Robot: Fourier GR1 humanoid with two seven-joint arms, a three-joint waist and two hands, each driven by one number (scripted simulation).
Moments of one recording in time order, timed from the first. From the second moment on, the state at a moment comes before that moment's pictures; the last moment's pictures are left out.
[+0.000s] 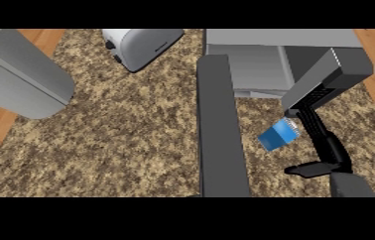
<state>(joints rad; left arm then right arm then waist) 0.60 0.09 0.42 -2.32 0.64 -0.51 0.04 -0.25 -0.29 -0.22 -0.68 0.11 0.38 -0.79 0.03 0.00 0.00</state>
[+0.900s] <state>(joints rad) 0.63 0.08 0.43 -2.31 0.68 -0.58 0.02 -0.42 -0.25 -0.20 -0.37 0.11 0.35 -0.92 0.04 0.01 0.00</state>
